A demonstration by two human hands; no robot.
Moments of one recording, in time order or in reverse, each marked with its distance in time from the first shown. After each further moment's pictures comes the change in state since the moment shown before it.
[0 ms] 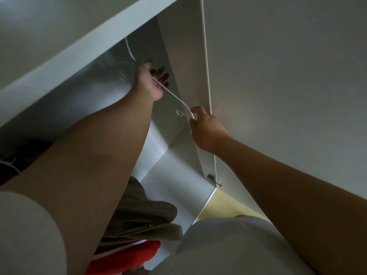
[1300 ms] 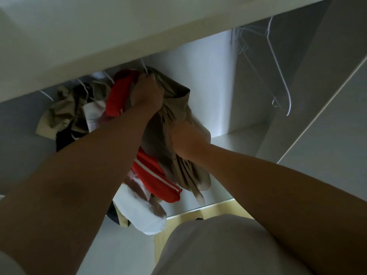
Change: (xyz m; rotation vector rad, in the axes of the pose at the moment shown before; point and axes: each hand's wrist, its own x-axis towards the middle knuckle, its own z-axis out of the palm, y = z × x) left_hand -0.201 0.022 -0.257 1.724 0.945 0.265; right_hand -0.102 -0.138 0.140 -0.296 -0.504 -0.661
